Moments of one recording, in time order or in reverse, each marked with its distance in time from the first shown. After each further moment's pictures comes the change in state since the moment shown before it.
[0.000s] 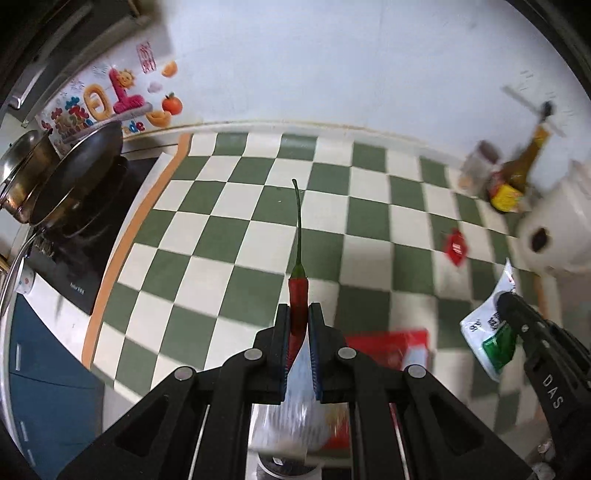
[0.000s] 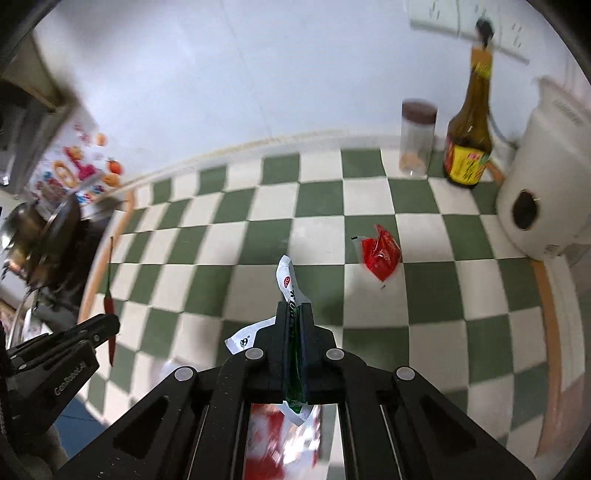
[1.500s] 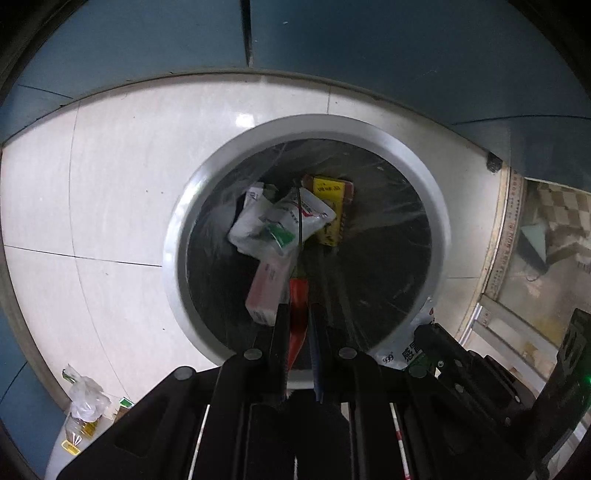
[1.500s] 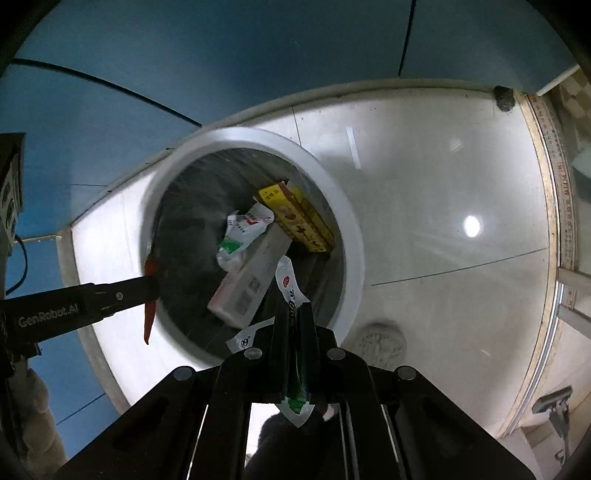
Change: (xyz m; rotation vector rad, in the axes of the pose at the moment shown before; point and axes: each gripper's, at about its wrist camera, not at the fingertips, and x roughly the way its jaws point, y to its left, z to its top) left arm 0.451 0.048 -0.521 0.001 0.832 -0.158; right arm 0.340 -0.074 -0.683 0.261 0.697 -0.025
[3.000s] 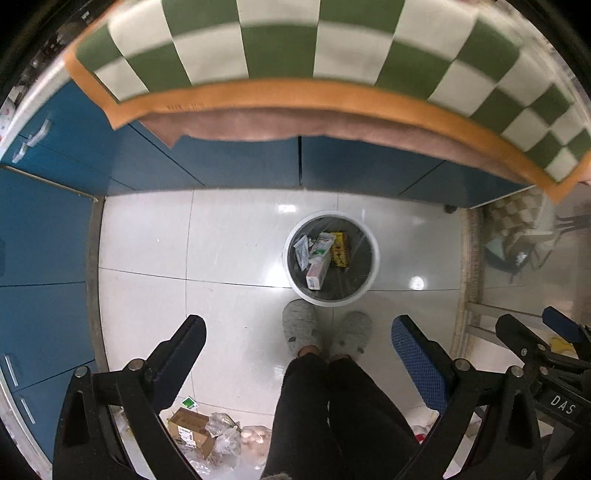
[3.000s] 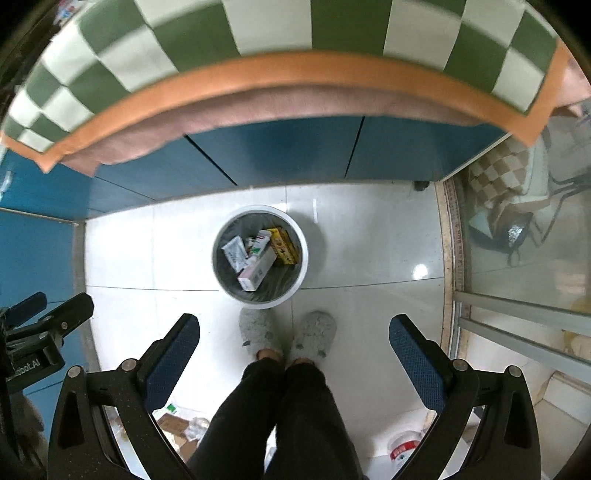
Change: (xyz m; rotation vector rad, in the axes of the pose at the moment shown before) left arm -0.358 -0.024 -0.212 0.054 -0.387 0.160; right arm -0.414 0.080 -0.098 -0.116 -0.183 -0.168
